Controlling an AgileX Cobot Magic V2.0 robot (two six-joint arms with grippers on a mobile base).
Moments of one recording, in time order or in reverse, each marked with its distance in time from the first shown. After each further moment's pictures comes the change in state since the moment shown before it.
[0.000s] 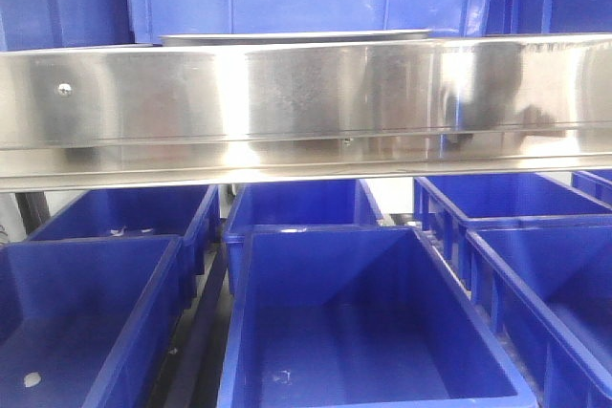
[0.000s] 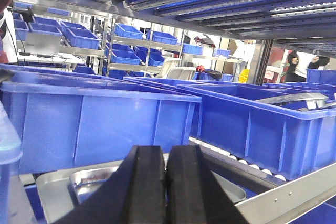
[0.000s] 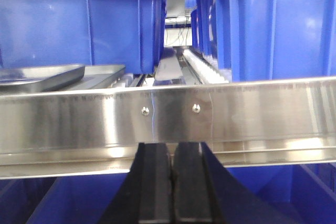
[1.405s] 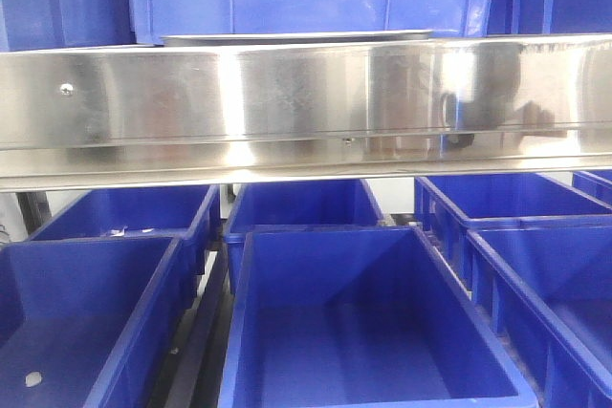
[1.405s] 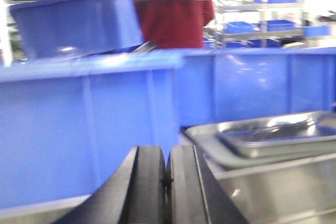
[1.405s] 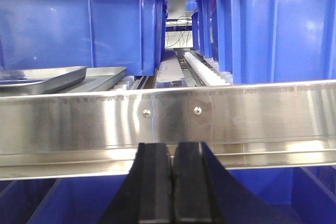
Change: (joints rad) left arm 0.404 -0.423 0.406 -0.430 0.013 0.652; right arm 0.000 -0.004 0.001 0.000 -0.002 -0.004
